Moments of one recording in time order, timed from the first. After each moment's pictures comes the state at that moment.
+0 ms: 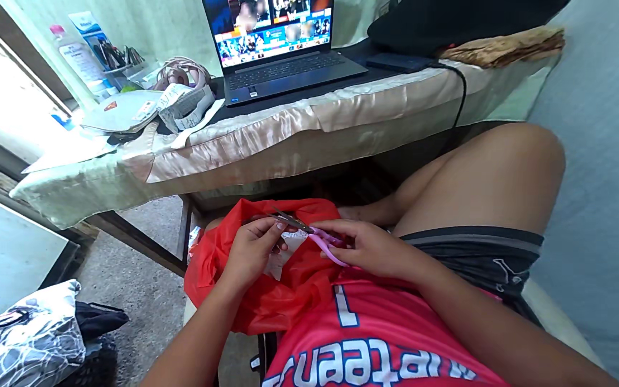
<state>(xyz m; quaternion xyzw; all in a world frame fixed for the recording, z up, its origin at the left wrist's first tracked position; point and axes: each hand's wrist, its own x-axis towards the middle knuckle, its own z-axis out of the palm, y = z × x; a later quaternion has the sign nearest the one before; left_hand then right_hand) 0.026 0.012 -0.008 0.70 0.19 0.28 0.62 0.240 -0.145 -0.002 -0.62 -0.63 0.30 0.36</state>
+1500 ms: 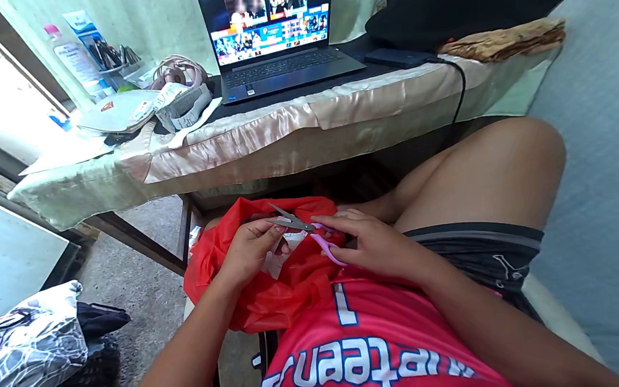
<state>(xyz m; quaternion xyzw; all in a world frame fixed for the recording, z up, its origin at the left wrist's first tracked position) 0.024 0.019 -0.012 0.67 0.12 0.26 0.69 0.243 -0.148 -0.001 -0.65 -0.68 0.15 0.31</state>
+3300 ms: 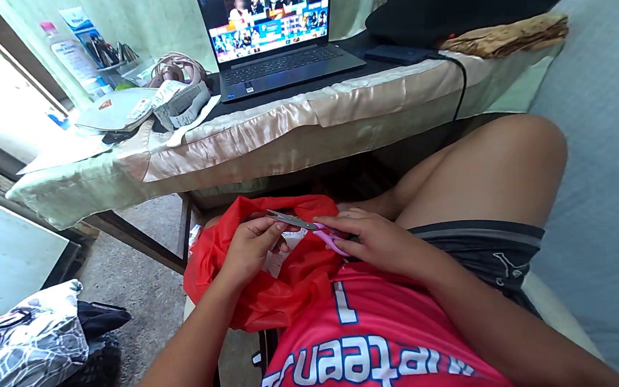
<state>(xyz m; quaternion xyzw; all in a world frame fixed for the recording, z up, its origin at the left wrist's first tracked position) 0.025 0.016 -0.011 0.69 0.13 0.27 0.66 0.248 -0.150 0.001 -0.66 -0.69 0.13 0.27</state>
